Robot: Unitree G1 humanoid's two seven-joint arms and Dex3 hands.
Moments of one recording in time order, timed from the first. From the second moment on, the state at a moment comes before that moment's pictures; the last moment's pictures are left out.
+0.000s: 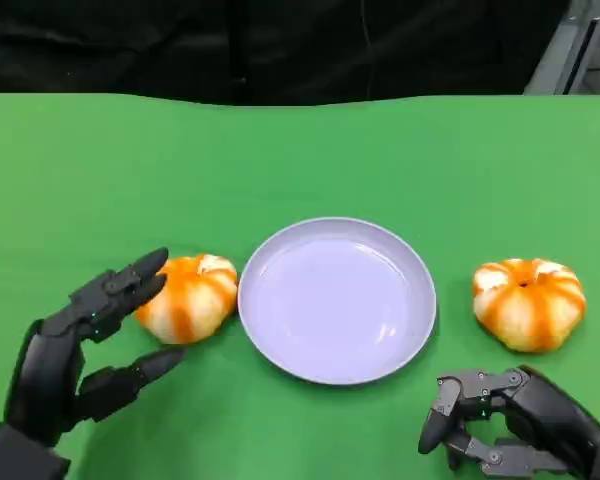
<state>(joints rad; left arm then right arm) -0.16 0.11 0.14 0.78 0.02 -1.02 -0.20 -0.11 -0.19 0.13 0.64 0.03 -0.78 0.58</state>
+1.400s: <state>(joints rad) -0.33 0.31 -0.23 0.80 0.71 -0.72 0.50 -0.10 -0.19 0.13 0.62 0.02 -0.78 0.57</state>
